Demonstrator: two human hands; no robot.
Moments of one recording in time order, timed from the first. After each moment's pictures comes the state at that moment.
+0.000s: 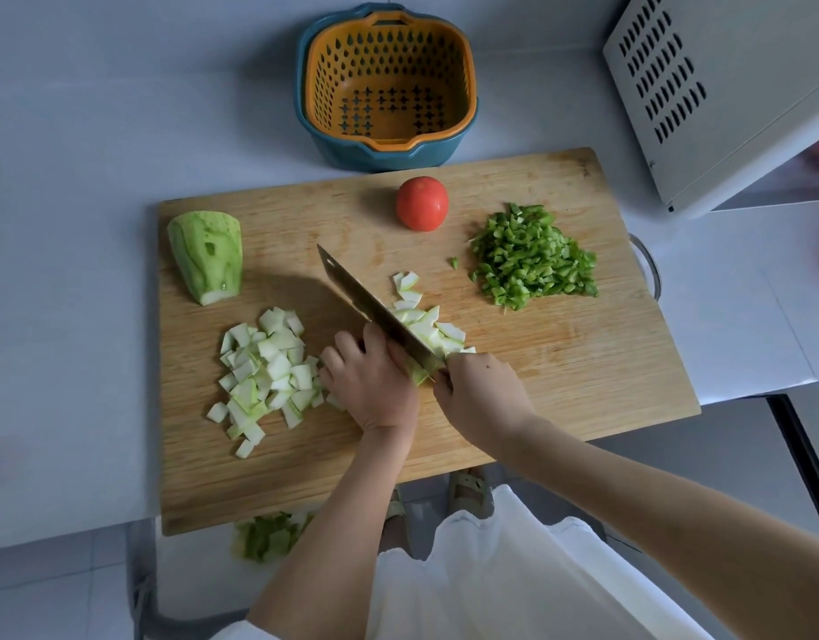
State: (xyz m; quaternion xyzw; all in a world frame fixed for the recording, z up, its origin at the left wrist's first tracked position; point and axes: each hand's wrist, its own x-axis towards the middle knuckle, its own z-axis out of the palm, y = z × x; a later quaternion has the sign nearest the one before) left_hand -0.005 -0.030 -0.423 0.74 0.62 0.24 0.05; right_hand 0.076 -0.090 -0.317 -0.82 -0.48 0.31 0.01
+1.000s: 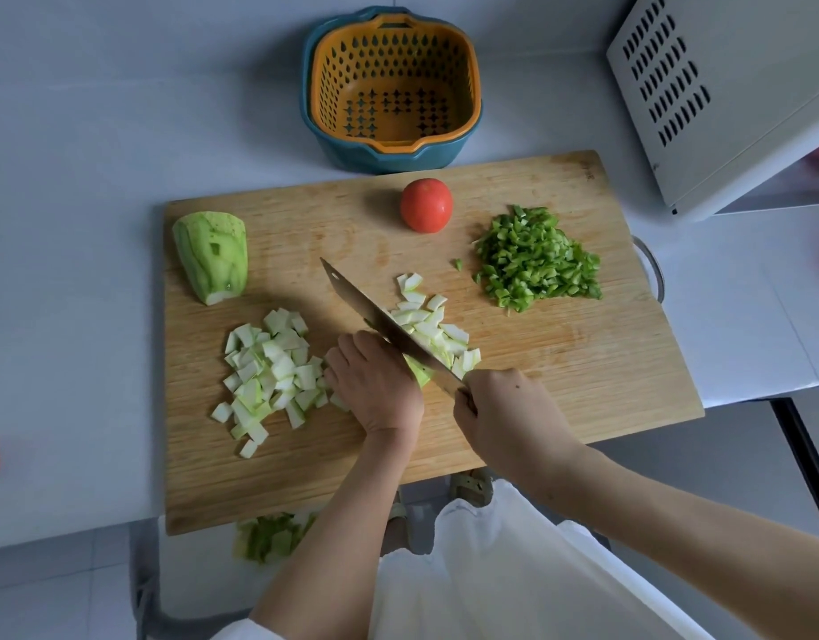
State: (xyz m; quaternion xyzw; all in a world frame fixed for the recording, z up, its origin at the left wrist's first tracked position) left_hand -0.007 -0.028 -0.425 0.74 0.63 0.23 0.06; right_hand 0.073 -0.110 -0.290 -0.82 -0.50 0.28 -0.01
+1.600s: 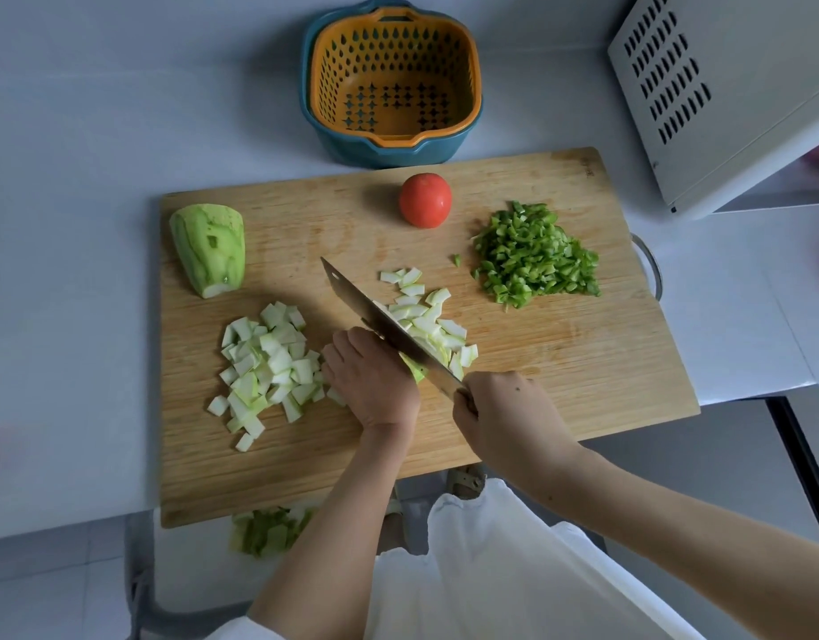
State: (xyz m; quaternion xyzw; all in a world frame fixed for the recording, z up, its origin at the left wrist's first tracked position) left_hand -0.008 -0.030 -0.426 0.73 0.62 0.27 0.07; right_hand 0.073 -0.116 -0.295 -0.82 -0.50 0.29 0.00
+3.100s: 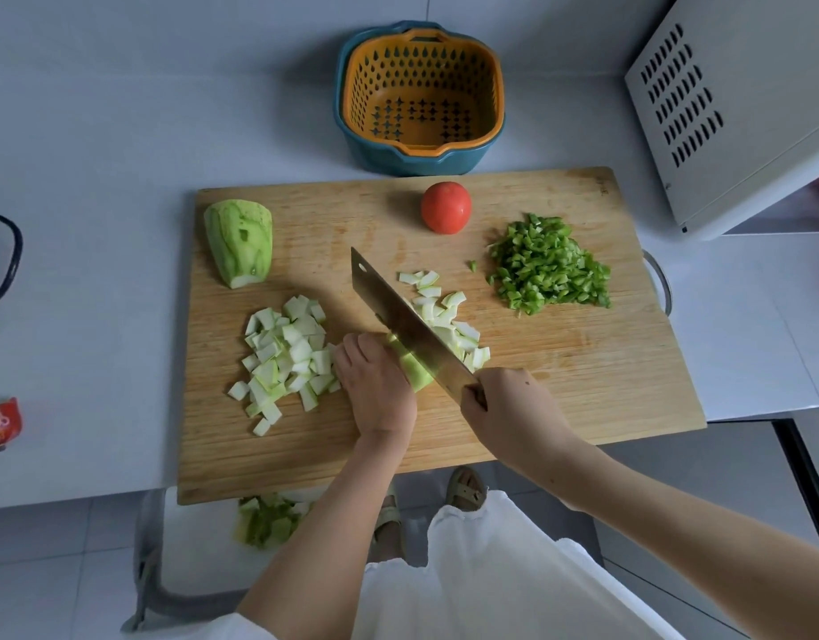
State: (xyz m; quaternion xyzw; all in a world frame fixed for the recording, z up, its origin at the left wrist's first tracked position) left_hand -0.026 -0.036 -0.428 0.74 0.61 0.22 0.15; right_hand 0.071 -0.115 -0.301 -0.82 -0.48 0.30 0.03
